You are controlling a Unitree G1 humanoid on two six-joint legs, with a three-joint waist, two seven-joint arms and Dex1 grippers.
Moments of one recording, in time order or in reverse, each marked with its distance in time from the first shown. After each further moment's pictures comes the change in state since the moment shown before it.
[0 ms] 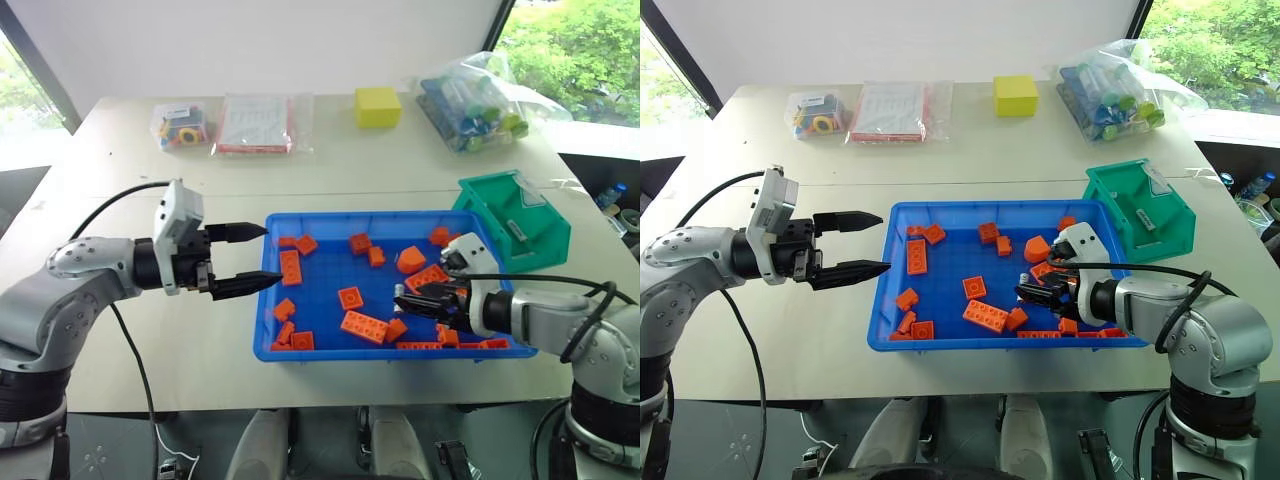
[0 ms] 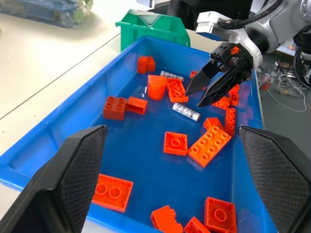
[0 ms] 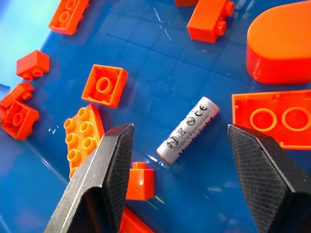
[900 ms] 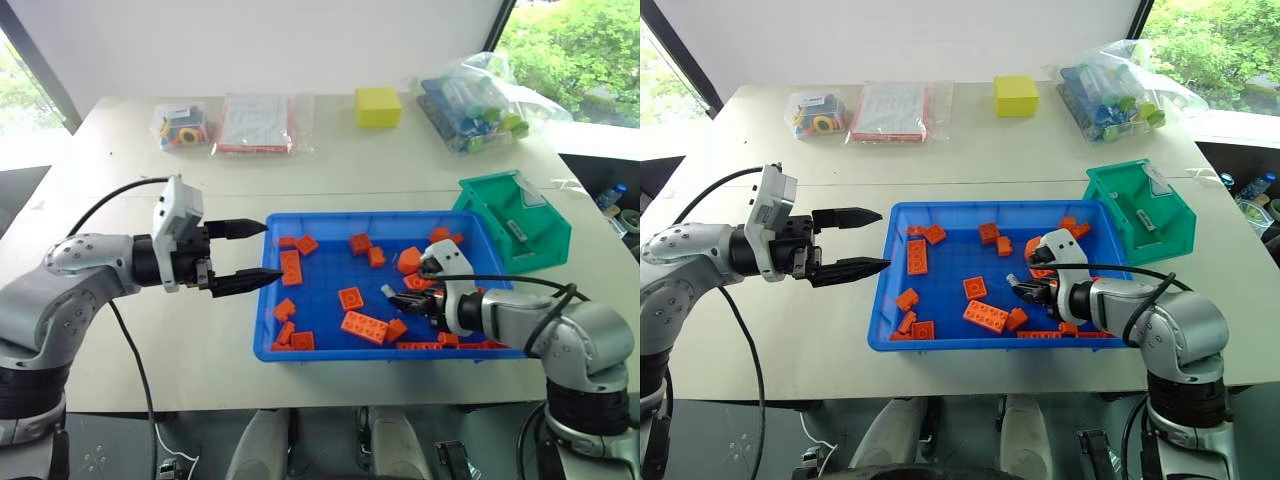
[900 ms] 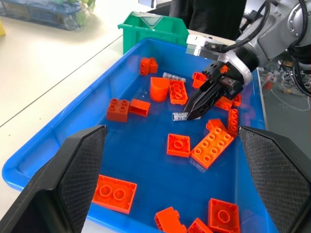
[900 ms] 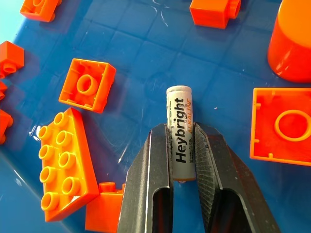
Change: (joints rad) left arm -0.015 0.006 0.000 0.003 0.000 0.000 0.003; right arm -0.008 0.018 0.128 0.091 -0.044 -0.077 -0.057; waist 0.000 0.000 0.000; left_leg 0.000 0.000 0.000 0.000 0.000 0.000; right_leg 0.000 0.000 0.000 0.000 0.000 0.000
